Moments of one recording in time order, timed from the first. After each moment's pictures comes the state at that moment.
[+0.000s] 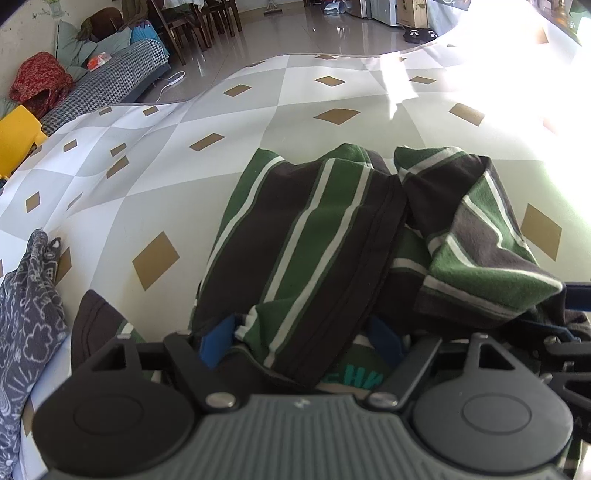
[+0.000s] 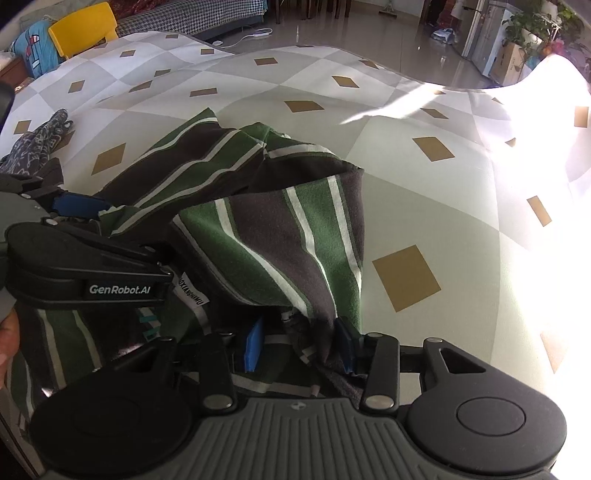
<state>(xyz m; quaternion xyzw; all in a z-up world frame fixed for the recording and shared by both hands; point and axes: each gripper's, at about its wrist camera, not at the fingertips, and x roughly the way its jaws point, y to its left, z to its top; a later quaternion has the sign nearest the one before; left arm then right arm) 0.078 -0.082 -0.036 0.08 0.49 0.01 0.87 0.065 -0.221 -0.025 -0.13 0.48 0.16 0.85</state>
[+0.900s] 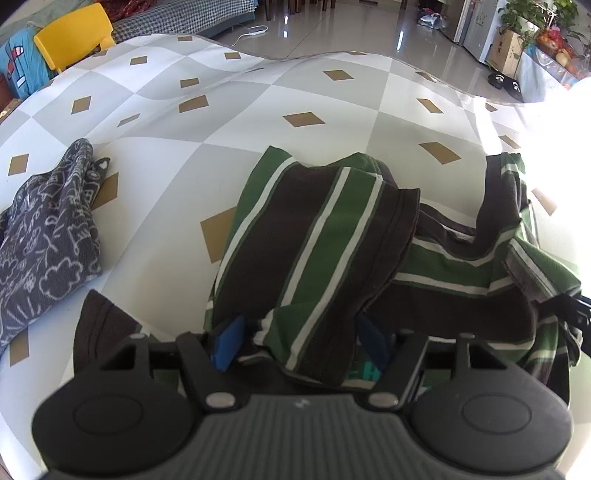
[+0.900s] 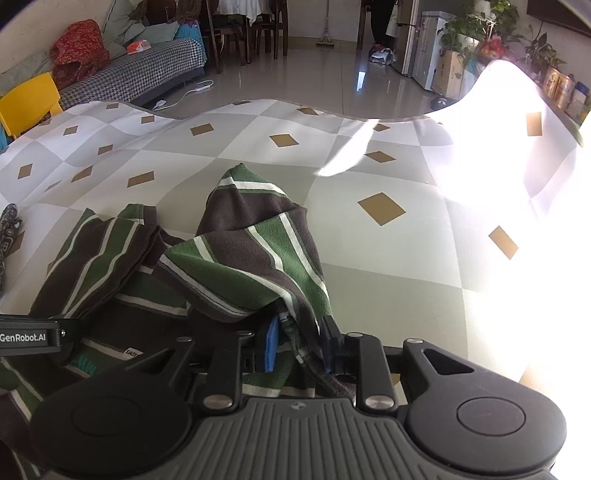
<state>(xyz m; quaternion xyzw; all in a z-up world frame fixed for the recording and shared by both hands) 0.089 -0.011 -0.019 -0.06 0.50 0.09 0.86 0.115 -0.230 0.004 -0.05 0.43 0.09 0.90</state>
